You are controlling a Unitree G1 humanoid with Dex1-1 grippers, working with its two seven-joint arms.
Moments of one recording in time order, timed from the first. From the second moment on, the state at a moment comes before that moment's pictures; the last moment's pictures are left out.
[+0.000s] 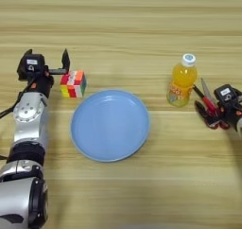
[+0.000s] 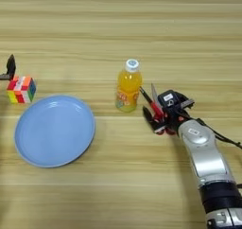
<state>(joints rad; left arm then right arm) -0.48 0.26 0.25 0.78 -0.13 -0.45 -0.19 -0.19 -0.38 0.03 0.22 -0.05 0.18 0.34</state>
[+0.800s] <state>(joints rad) -0.48 0.26 0.25 0.78 -0.13 -0.45 -0.18 -0.19 -0.39 0.07 0.22 -0.06 0.18 0.38</state>
